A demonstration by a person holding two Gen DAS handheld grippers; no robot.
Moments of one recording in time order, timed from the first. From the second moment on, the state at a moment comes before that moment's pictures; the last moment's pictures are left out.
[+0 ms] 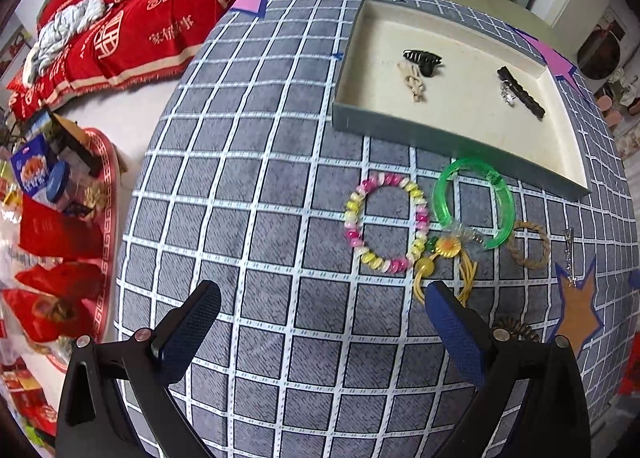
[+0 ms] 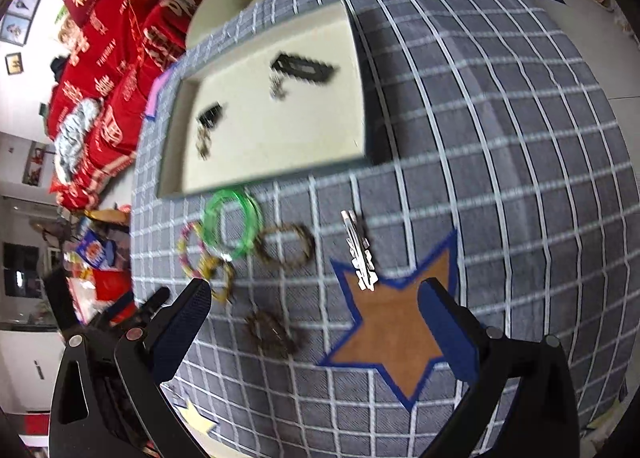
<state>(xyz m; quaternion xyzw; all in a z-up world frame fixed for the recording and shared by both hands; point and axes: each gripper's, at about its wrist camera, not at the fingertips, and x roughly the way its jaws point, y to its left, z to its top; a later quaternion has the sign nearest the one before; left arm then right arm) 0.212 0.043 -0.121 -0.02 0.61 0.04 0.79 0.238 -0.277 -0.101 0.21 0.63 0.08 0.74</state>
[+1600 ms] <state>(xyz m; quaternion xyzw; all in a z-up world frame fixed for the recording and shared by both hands) 0.257 0.020 -0.171 0.00 0.62 0.00 0.79 0.294 -0.203 -0.191 -0.02 0.67 0.02 0.74</state>
